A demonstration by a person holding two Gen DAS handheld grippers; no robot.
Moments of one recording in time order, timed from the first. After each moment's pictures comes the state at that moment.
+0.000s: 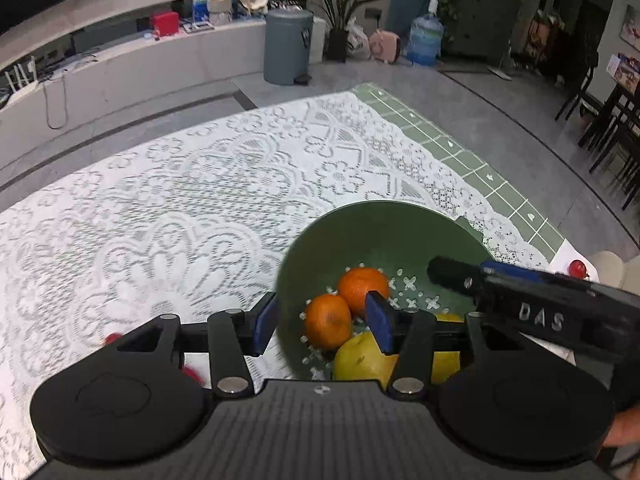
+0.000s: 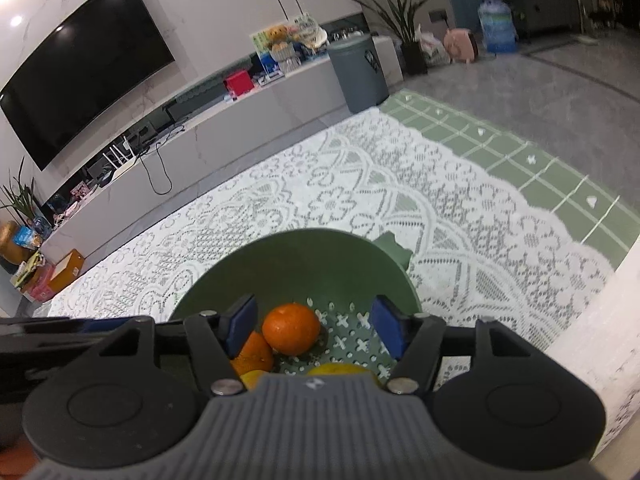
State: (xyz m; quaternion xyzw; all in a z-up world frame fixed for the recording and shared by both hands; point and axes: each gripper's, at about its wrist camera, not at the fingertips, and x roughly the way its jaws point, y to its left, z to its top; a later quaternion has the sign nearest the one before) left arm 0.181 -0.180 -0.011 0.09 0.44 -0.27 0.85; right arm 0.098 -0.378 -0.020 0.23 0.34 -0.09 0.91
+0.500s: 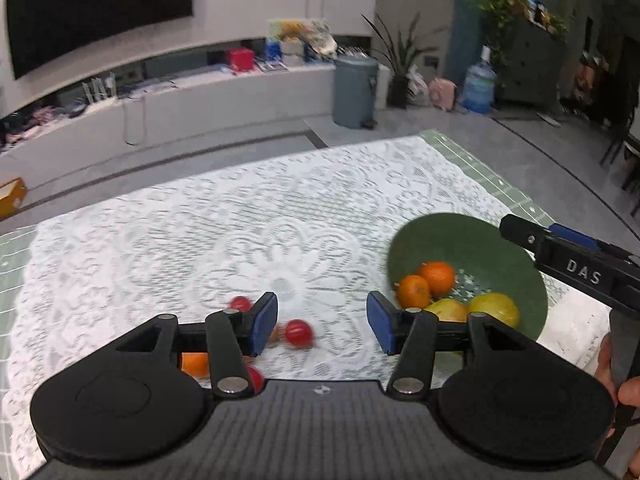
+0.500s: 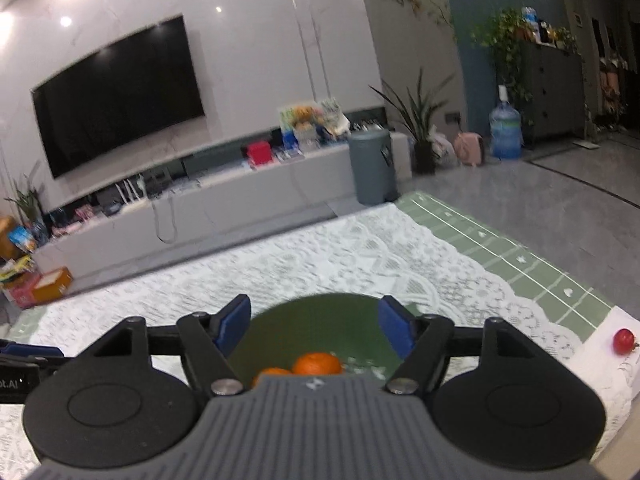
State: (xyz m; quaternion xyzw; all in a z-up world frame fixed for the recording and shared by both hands) left arm 0.124 -0.084 0.031 0.07 0.38 -0.18 0.91; right arm 0.053 -0.320 0.022 0.14 0.23 -0.10 0.96
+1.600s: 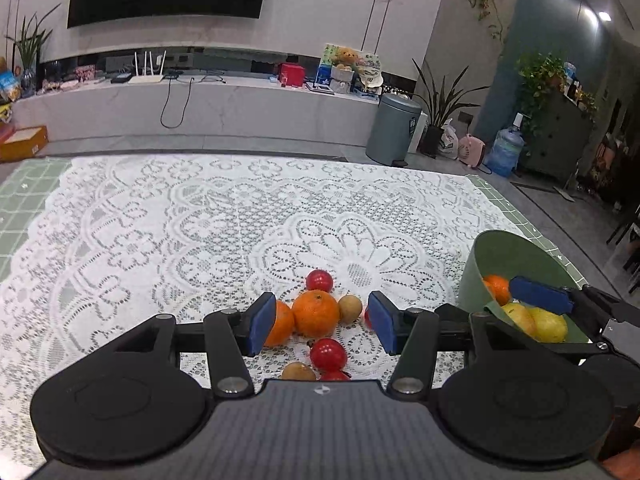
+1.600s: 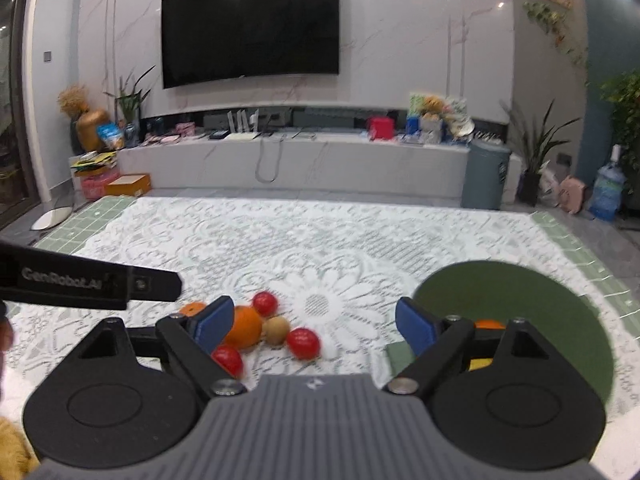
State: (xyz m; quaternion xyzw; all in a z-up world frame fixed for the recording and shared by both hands) left arm 0.124 0.022 -0.028 -0.04 0.35 -0.16 0.92; right arm 0.073 -0.178 -0.016 0.01 0.27 0.06 0.96
